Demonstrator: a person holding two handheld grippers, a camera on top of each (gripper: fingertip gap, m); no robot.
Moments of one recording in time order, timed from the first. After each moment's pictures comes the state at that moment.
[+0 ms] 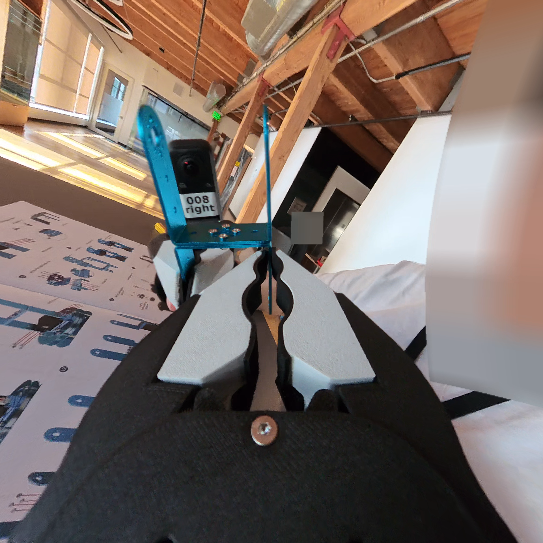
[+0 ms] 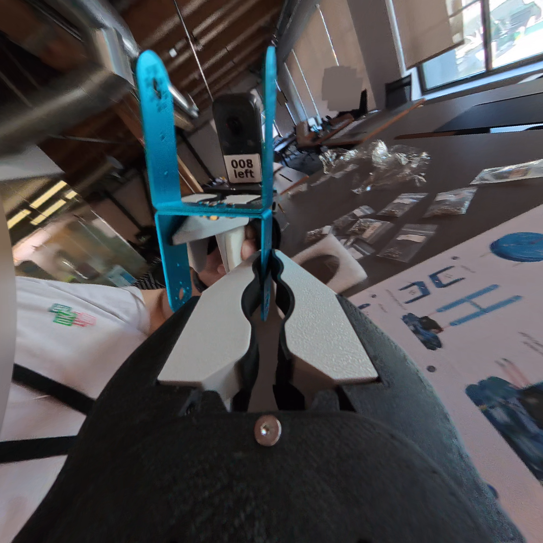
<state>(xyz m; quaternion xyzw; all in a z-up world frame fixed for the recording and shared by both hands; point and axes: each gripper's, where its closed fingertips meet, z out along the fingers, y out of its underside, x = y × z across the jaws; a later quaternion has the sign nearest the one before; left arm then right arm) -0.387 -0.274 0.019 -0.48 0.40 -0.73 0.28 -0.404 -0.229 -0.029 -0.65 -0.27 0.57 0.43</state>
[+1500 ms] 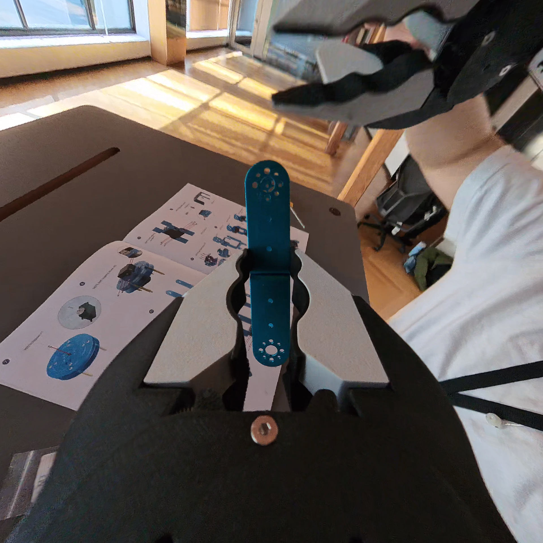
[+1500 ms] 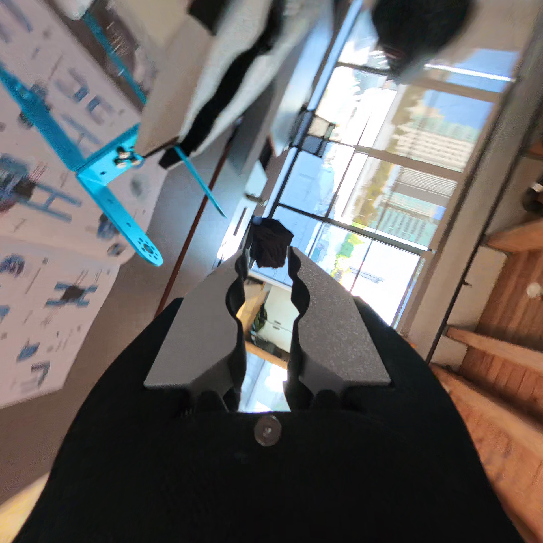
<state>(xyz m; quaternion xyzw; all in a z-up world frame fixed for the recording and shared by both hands) -0.358 -0.205 0.032 -0.64 0.47 -0.49 0.36 -0.344 -0.172 0.113 -0.34 -0.75 -0.34 0.45</state>
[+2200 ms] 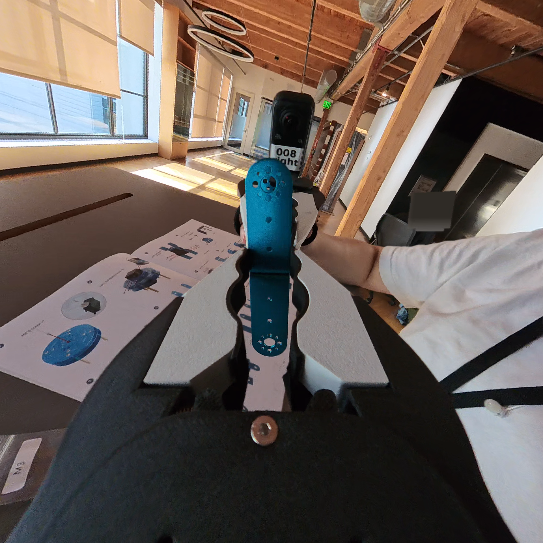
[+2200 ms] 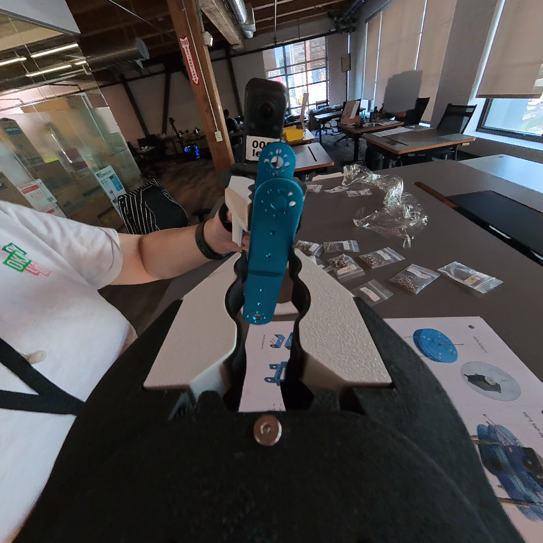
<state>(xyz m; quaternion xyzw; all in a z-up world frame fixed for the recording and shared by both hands) -0.407 -0.203 0.012 -0.57 0.41 -0.57 0.44 -0.392 -0.203 0.008 -0.57 -0.46 0.51 0.45</state>
